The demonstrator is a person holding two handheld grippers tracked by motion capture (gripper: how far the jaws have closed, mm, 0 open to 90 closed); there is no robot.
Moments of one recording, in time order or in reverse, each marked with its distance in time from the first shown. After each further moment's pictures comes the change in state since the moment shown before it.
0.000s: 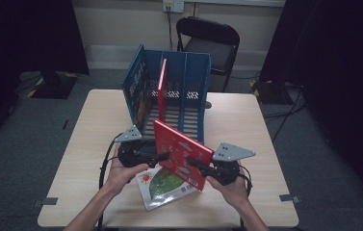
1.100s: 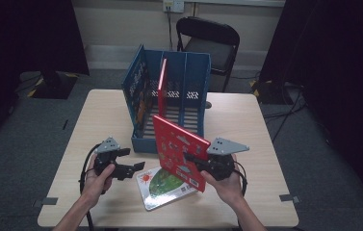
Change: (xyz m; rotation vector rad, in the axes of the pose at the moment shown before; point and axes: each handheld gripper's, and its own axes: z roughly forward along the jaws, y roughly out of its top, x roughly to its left) left arm 0.024 -0.043 -0.050 0.127 0.230 -0.049; right arm 0.002 0.013 0.008 0.024 -0.056 0.042
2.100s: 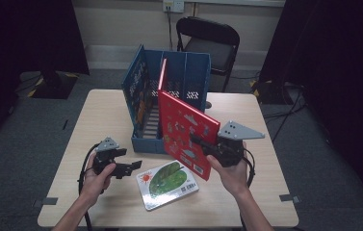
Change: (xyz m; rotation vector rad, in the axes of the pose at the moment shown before) left arm 0.010 -0.006 0.005 0.034 0.031 -0.031; right arm -0.009 0.047 -0.022 -0.115 -0.088 0.038
